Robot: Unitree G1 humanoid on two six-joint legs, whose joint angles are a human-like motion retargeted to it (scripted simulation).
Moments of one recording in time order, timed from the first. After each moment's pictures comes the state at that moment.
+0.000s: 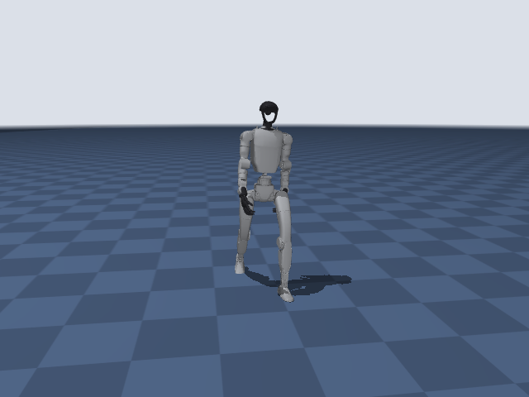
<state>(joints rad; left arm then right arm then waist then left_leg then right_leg) 0.22 0.07 0.27 1.51 0.46 -0.12 -0.26 -0.12 -0.09 -0.06 1.33 -0.04 -0.18 0.19 0.15 -0.01 -0.06 -0.52 0.08 0.09 0.41 0.06 -0.02 0.33 0.01 -0.06 0.31 0.09 0.03</state>
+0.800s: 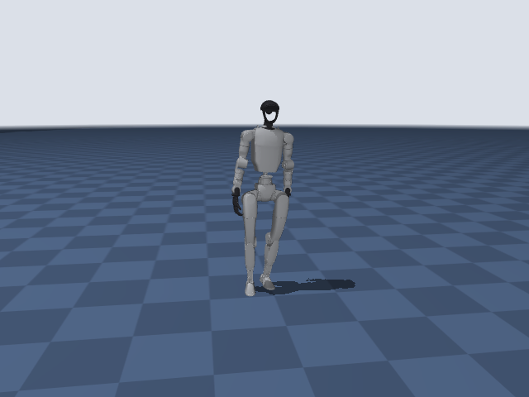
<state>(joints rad) 0.16 0.11 0.22 1.58 0.52 -0.05 -0.16 0.08 -0.13 -0.14 1.45 -0.10 -0.09 0.13 0.00 -0.04 -0.04 0.13 -0.09 0.06 0.02 -0.10 0.11 0.03 0.01 -0.25 0.03 -0.02 -0.09</state>
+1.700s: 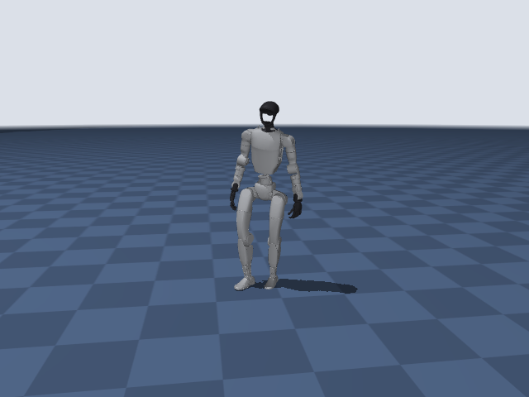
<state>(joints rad) 0.04 0.27 0.17 1.39 0.63 0.00 -0.30 0.01 -0.14 -0.03 1.37 -0.31 -0.14 0.03 0.00 -0.06 0.02 -0.11 -0.05 0.08 0.20 -0.23 0.13 -0.32 -0.01 -0.25 0.29 -0.15 -0.08</state>
